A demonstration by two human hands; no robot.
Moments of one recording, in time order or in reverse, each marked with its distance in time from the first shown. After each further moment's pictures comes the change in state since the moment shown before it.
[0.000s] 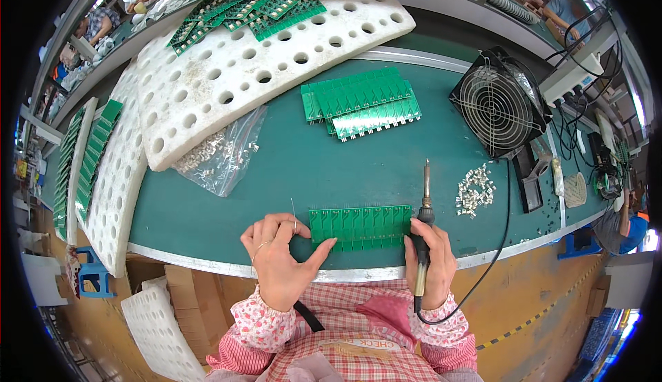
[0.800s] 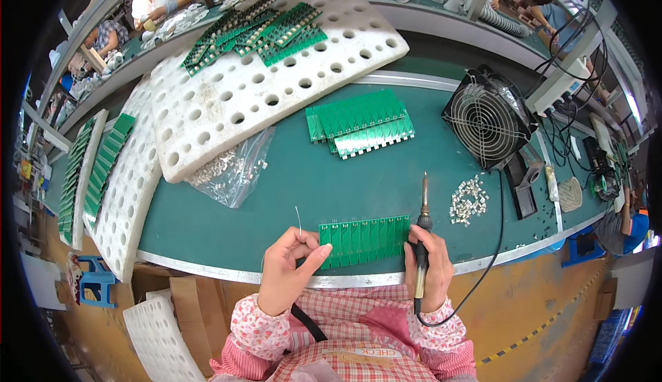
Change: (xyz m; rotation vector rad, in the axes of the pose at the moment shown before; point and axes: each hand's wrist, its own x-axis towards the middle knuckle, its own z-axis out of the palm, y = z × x) left_hand 0.002 -0.002 -0.006 -0.975 -0.260 -0.380; right_hand 0.001 -0.002 -0.002 0.037 0.053 0.014
